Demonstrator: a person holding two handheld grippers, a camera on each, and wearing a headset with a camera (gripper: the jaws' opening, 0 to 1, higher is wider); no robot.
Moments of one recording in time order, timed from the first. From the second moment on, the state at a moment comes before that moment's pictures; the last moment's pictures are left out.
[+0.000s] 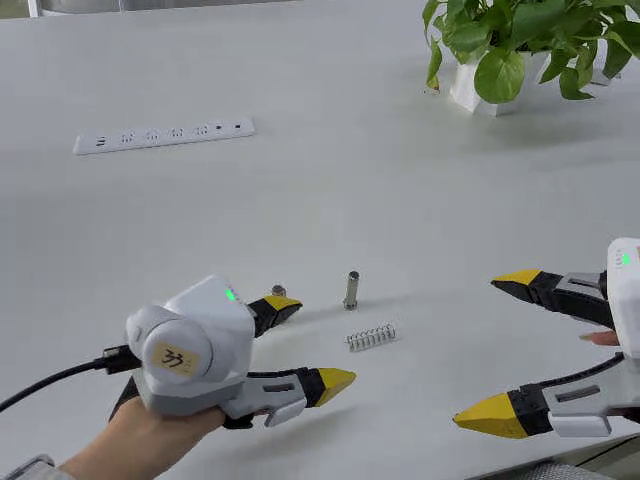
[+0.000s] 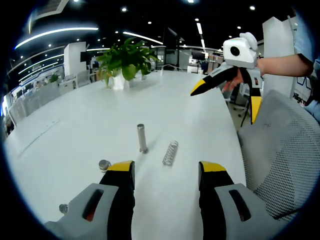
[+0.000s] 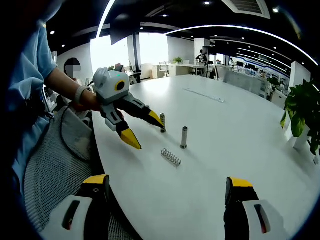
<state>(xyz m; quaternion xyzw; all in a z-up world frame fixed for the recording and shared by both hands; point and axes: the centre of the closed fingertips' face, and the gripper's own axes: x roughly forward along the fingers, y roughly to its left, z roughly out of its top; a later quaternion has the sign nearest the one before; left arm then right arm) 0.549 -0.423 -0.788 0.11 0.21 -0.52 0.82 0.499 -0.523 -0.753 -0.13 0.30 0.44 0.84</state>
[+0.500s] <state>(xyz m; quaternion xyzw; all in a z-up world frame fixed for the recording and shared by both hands) 0.561 -0.445 -0.820 0.13 0.22 -0.52 0.81 0.491 -0.534 -0.755 -0.11 0.31 0.43 0.84</state>
